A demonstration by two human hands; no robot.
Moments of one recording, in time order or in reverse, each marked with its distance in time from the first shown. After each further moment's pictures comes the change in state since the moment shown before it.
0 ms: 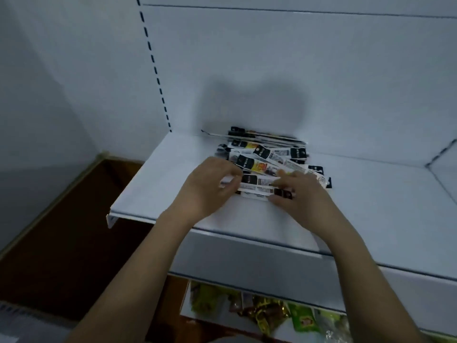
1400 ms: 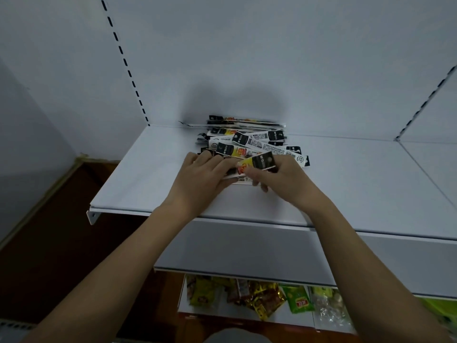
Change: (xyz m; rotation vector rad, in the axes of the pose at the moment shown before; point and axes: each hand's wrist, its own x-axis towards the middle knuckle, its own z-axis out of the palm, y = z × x) left_hand -0.003 0.003 0.025 0.420 0.188 0.468; right_hand -0.014 -0.016 -0.006 0.706 0.003 -0.054
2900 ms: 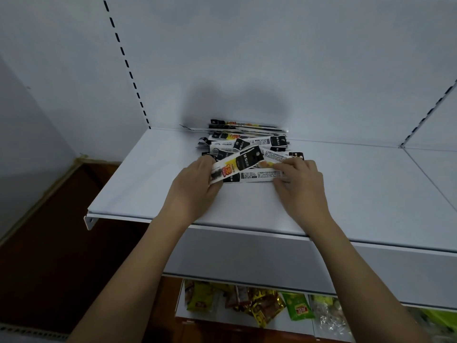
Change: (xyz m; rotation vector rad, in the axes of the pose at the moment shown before) left_hand 0.000 0.006 -0.008 -0.302 -0.267 -0.576; right_hand -0.003 0.064 -0.011 -0.828 0.441 -0.208
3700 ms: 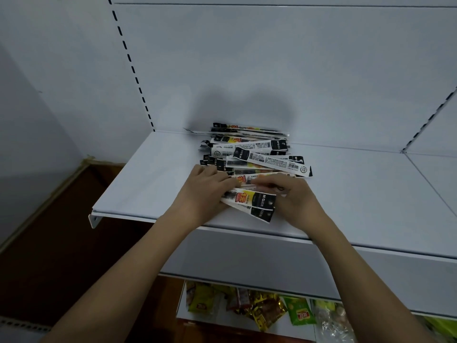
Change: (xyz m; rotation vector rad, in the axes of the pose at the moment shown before) left_hand 0.003 -0.002 0.010 0.278 0.018 0.461; right_hand 0.003 -0.021 -0.018 0.638 -0.279 -0.008
